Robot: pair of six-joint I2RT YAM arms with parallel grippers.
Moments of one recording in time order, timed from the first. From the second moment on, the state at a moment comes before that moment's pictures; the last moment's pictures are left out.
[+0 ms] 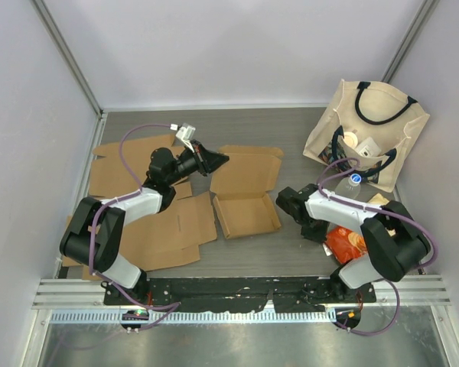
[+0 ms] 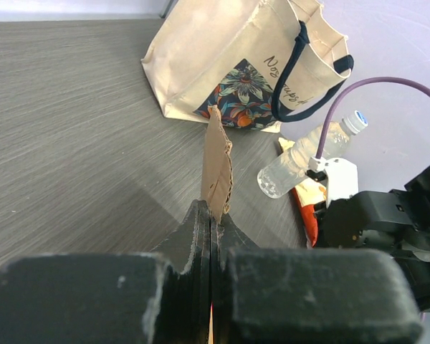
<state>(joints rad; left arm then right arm) -0.39 1.55 0.73 0.88 0.60 -0.59 0.63 1.46 0.77 -1.10 0.52 1.10</state>
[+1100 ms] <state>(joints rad) -0.39 1.49 0.72 0.90 0.61 -0.59 0.56 1.59 0.79 -1.05 0.44 0.97</state>
